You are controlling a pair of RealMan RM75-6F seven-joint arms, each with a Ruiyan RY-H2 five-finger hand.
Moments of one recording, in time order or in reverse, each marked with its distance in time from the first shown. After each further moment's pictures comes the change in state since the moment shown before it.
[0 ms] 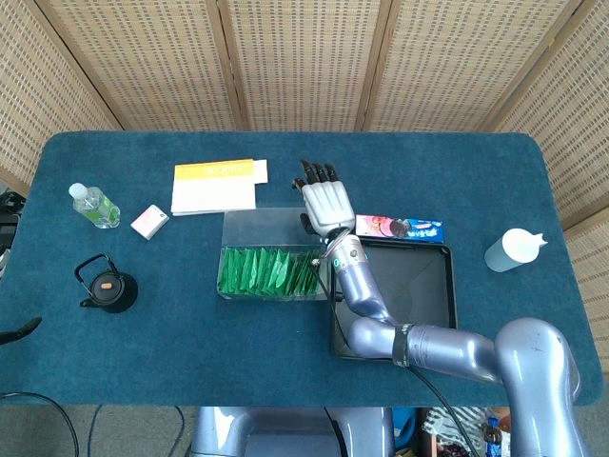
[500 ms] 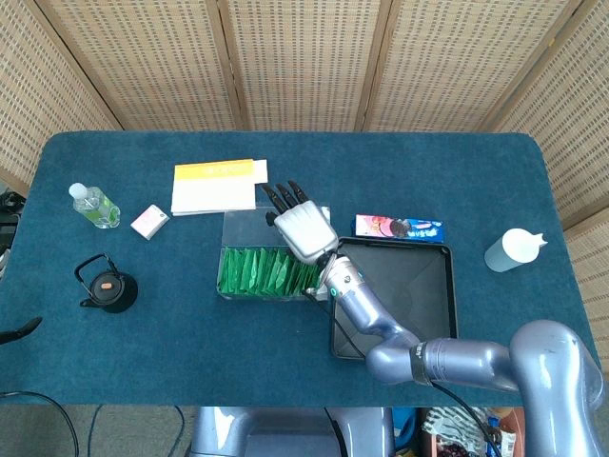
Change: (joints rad) left arm -0.005 0.000 0.002 -0.001 -0.002 -0.008 0.001; right arm -0.055 0.055 -0.127 -0.127 -0.402 -0.027 0.077
